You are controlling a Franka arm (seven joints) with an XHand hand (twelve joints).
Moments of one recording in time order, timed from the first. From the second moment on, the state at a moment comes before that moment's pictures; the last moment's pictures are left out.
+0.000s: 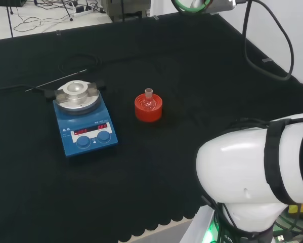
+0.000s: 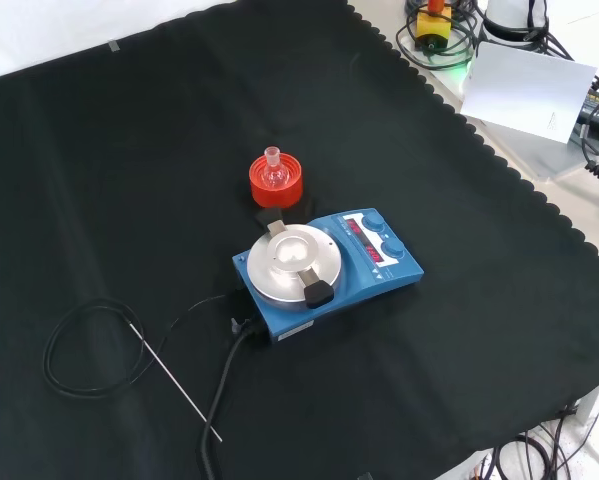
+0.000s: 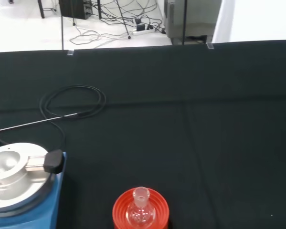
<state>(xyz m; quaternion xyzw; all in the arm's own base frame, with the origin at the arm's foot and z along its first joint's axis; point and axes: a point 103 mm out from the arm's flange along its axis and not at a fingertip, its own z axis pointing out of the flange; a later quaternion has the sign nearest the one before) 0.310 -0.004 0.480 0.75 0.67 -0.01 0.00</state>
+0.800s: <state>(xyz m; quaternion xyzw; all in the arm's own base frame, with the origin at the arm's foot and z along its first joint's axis) 0.348 -0.028 0.418 0.76 0.65 -0.02 -0.01</state>
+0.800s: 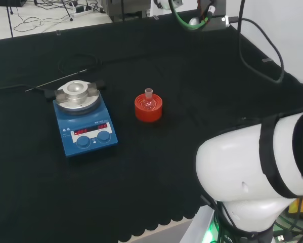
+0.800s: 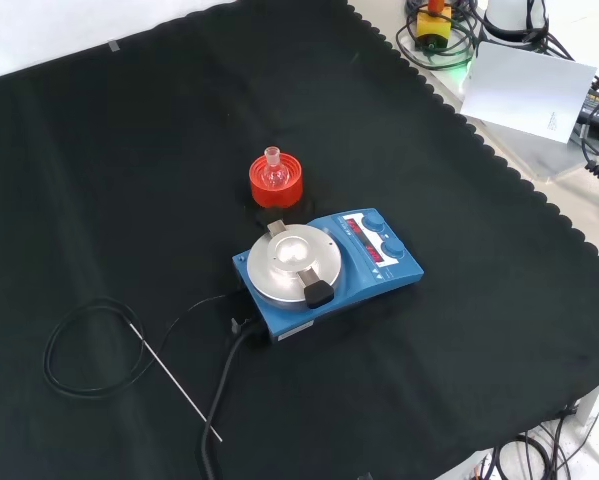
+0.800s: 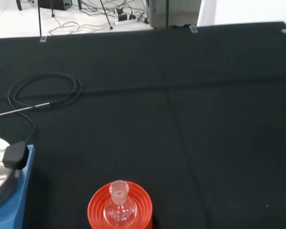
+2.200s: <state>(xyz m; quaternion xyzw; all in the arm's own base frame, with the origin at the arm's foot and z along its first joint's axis) 0.417 -0.034 0.192 0.74 0.65 0.00 -0.14</state>
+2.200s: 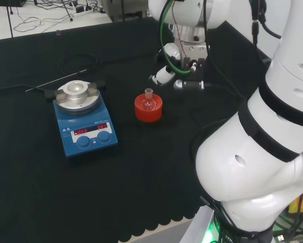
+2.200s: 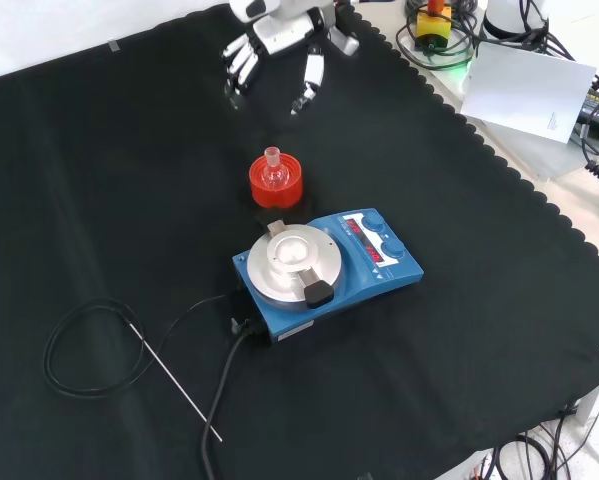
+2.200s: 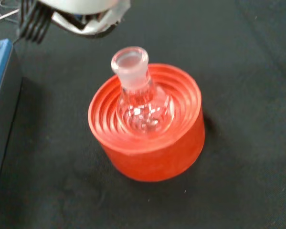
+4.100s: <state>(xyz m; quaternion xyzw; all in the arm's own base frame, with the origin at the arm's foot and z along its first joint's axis) 0.443 -0.020 0.113 0.72 0.68 0.01 -0.14</state>
